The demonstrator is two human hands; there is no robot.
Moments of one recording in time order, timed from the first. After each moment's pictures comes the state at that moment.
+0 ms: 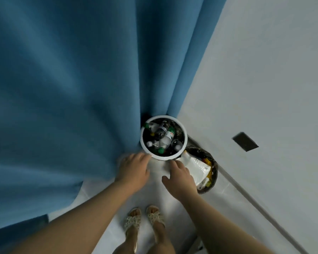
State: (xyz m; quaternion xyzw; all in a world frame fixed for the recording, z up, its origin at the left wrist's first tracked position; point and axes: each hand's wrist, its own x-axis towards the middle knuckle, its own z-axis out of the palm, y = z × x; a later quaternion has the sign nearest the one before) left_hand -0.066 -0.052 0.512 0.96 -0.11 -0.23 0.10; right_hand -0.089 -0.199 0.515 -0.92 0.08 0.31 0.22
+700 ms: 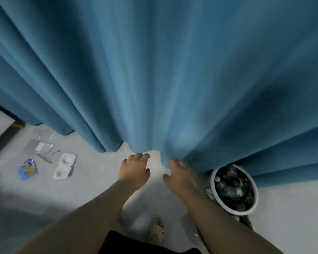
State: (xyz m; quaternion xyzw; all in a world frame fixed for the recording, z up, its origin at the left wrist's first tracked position) left_hand -0.308 0.066 0.586 0.87 0.42 -0.13 0.22; right_hand -0.194 -0.025 0.595 -0.85 -0.41 0.32 0.04
